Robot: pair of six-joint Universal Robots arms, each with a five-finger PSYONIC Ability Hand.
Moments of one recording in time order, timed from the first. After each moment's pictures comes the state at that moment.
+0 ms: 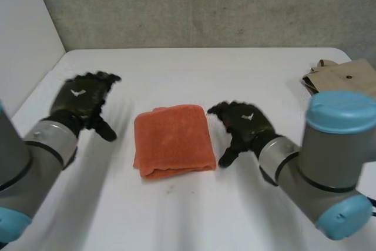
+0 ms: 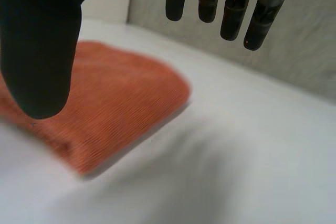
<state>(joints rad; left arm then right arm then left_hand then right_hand) 4.38 -1.67 -1.81 3.34 -1.54 3.28 2.11 -1.14 1.59 -0.12 1.40 3.09 0.19 0.20 0.21 0.20 0.05 0.17 0.22 0.21 0.23 0.06</state>
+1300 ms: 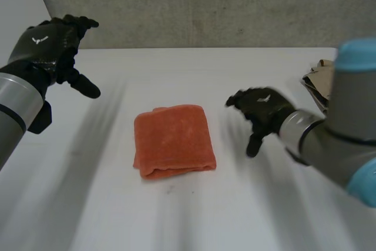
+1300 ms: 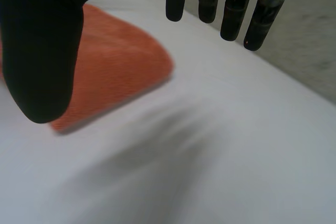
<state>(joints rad) 4.41 -1.54 -1.63 3.18 -1.53 3.17 2.04 -1.17 1.40 0.21 1.38 2.85 0.19 0.20 0.21 0.20 0.05 0.17 0.22 0.21 0.23 0.06</state>
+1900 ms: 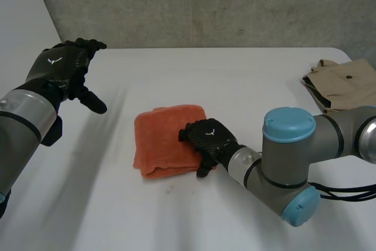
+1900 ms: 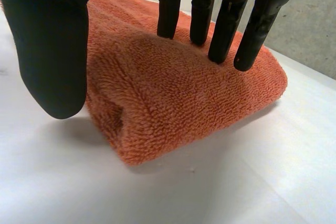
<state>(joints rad) 4.41 -1.60 -1.67 3.21 -1.53 3.17 2.17 -0.86 1.42 -0.21 1.23 2.92 0.19 0.20 0.21 0.20 0.05 0.38 0.42 0.44 0.44 0.25</state>
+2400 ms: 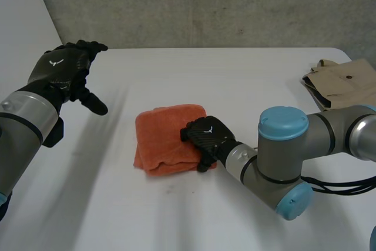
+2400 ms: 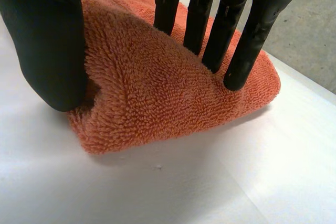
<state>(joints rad) 4.41 -1.61 -1.67 3.21 -1.53 3.16 2.17 -0.80 1.35 -0.22 1.24 2.82 0.19 0.20 0.21 0.20 0.05 0.53 0.66 0.67 0.67 0.45</state>
